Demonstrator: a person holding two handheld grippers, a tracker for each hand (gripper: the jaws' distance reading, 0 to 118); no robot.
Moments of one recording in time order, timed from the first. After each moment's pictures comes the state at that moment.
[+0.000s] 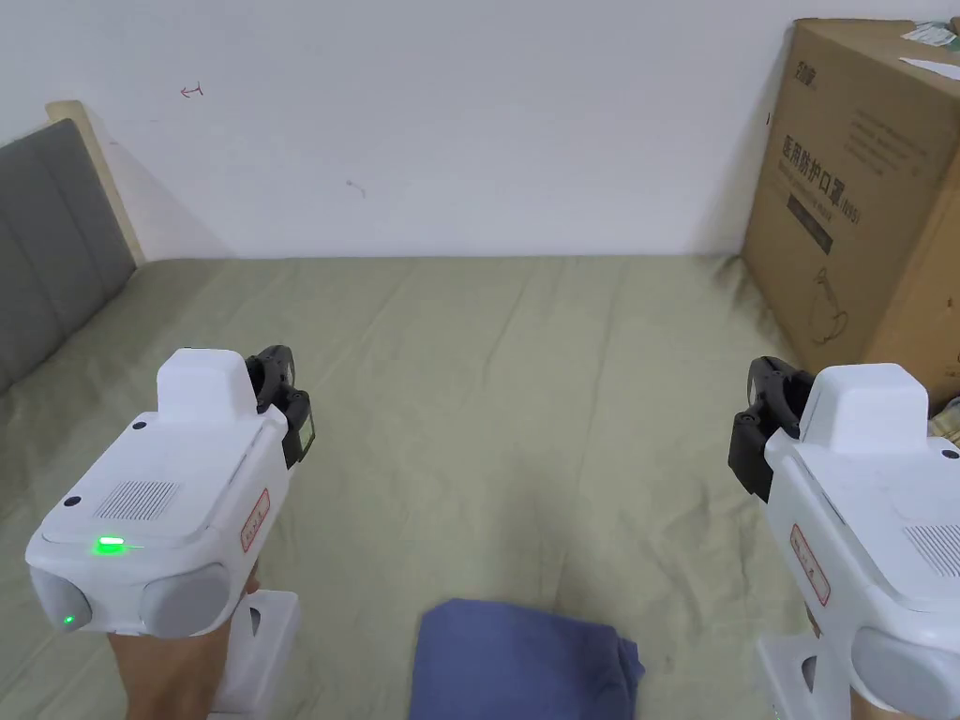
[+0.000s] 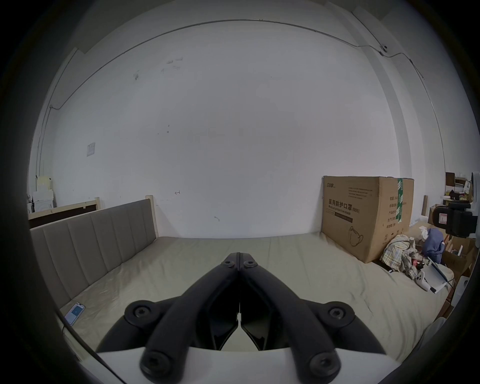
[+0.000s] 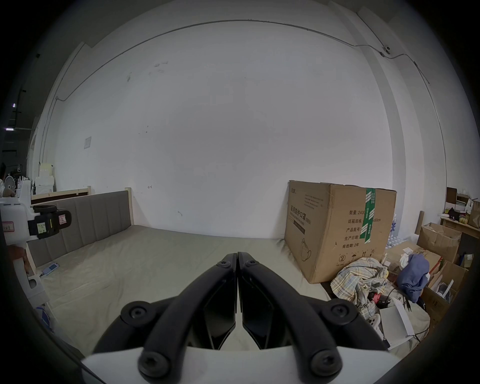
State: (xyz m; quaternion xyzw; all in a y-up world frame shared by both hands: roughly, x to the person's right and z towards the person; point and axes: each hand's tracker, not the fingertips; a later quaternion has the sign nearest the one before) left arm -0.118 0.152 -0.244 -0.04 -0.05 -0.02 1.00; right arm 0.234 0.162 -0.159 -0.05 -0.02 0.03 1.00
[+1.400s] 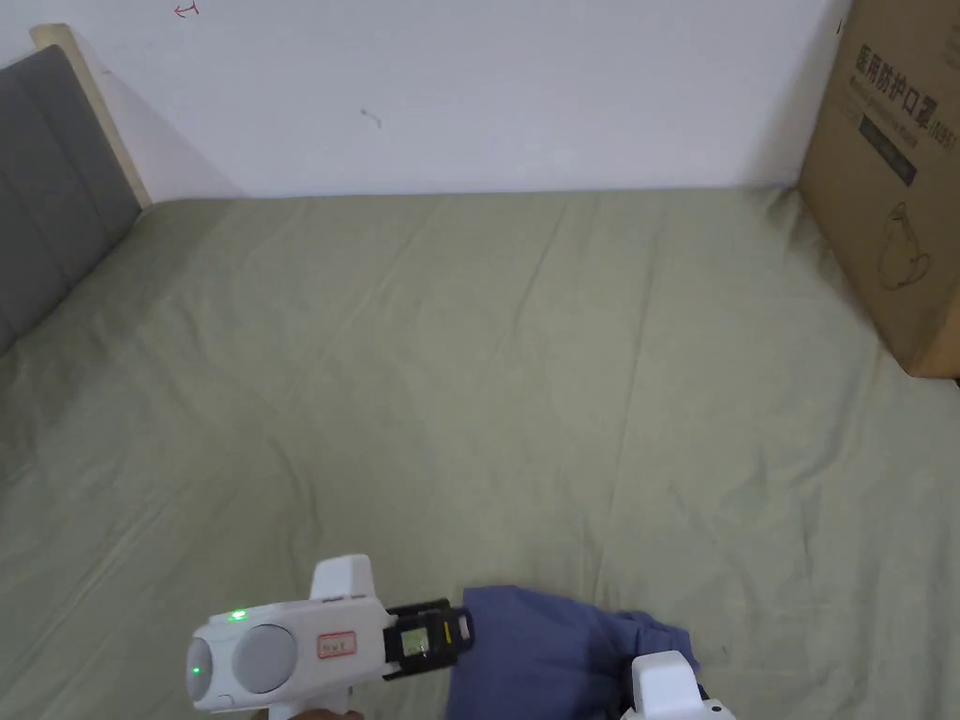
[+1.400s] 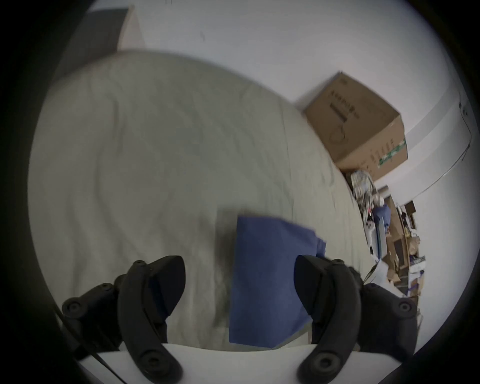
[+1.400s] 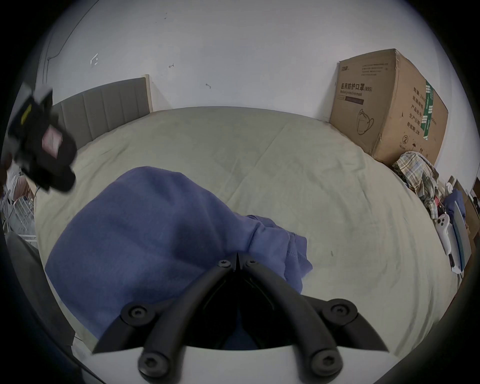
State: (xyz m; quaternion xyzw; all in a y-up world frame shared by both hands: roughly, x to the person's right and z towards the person) left arm -0.119 -0.071 -0.313 -0.52 -0.19 0.18 0.82; right arm 0.161 -0.142 -0.207 -0.35 0.03 0.04 0.94
